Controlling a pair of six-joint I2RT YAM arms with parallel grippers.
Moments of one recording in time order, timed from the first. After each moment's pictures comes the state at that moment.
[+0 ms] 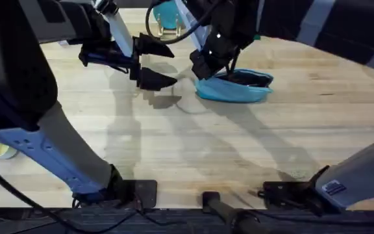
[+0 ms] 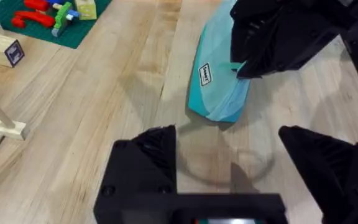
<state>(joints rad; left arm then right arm) 0.13 1.94 1.26 -1.02 1.23 1.53 0.68 1.84 1.56 -0.99 0.10 0.03</state>
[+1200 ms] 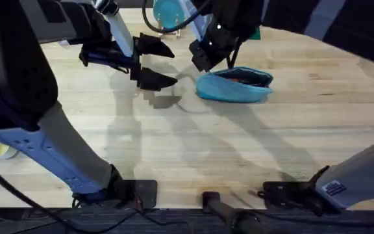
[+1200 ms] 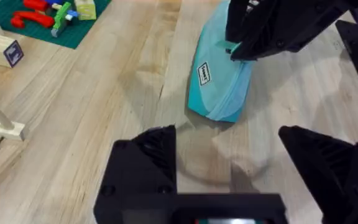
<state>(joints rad) 0.13 1.94 1.26 -1.02 1.23 1.53 0.69 1.83 1.62 -1.00 0.16 0.03</state>
